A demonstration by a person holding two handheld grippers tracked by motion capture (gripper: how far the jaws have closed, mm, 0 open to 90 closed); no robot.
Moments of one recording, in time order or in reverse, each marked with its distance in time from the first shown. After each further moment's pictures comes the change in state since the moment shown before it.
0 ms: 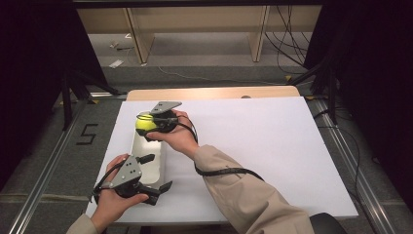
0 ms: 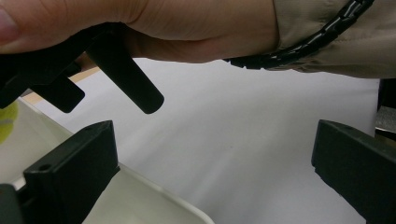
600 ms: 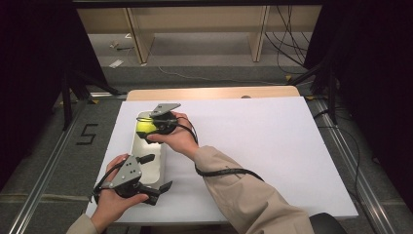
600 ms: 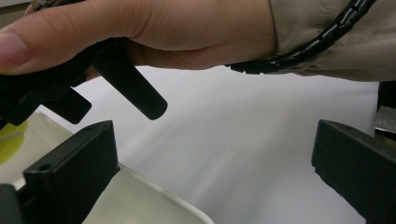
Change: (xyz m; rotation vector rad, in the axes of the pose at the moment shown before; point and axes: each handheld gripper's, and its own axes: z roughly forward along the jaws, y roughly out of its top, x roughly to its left) left arm 0.000 0.000 0.000 0.000 -0.001 0.000; right arm 0.000 -0.006 0.004 0.038 0.018 0.003
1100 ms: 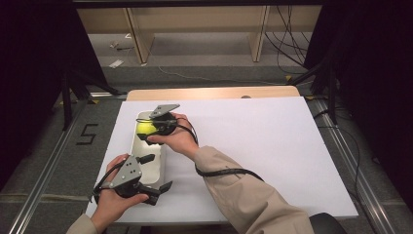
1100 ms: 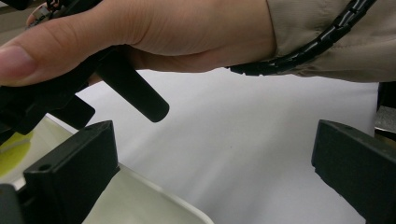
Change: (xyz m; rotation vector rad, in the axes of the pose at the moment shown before) left arm 0.000 0.000 0.000 0.001 -0.001 0.000; right arm 0.000 -0.003 0.003 0.027 0.008 0.003
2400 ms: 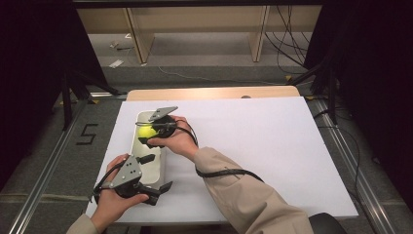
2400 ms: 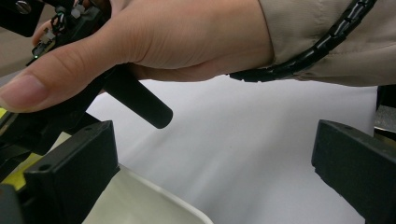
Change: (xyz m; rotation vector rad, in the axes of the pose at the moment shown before) left arm 0.000 0.000 0.000 0.000 -0.002 0.000; right arm 0.000 -0.008 0.007 0.054 0.014 -0.012
